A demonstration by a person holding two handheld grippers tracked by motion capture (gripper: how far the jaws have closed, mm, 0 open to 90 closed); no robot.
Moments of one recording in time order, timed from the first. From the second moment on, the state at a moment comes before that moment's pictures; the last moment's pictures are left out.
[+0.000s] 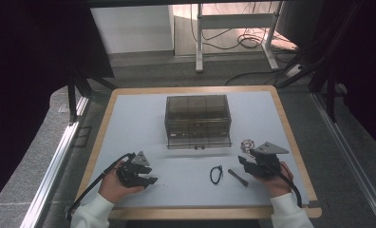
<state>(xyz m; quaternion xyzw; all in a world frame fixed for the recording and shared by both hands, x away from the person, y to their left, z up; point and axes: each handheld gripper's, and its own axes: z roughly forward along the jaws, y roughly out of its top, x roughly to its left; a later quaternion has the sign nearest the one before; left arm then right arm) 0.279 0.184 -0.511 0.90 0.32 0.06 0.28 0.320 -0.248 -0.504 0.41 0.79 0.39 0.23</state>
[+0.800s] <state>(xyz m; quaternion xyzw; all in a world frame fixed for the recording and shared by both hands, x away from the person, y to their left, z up) 0.279 0.181 -0.514 0.90 0.33 0.06 0.27 0.321 -0.248 -0.505 0.41 0.79 0.39 0.23</state>
